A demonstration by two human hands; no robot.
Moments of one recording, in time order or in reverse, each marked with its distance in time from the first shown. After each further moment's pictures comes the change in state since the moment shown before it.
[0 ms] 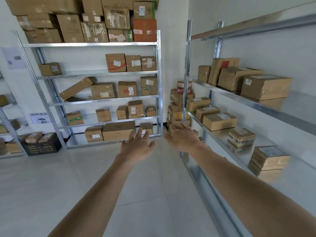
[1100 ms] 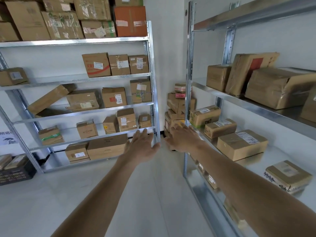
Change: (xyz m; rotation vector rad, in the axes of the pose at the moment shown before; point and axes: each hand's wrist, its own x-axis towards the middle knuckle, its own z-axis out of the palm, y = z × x) left_hand 0.429 0.005 -0.010 0.056 -0.001 0.133; right_hand 0.397 0.116 0.032 -0.078 -0.040 0.013
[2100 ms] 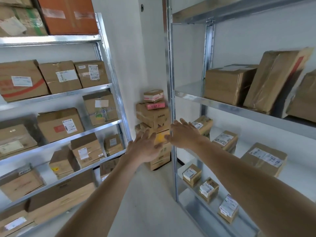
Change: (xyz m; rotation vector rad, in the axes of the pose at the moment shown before) left_hand 0.408 -0.052 -0.033 0.031 -0.069 0.352; right_hand 0.349 0.085 0.005 0.011 0.033 0.326
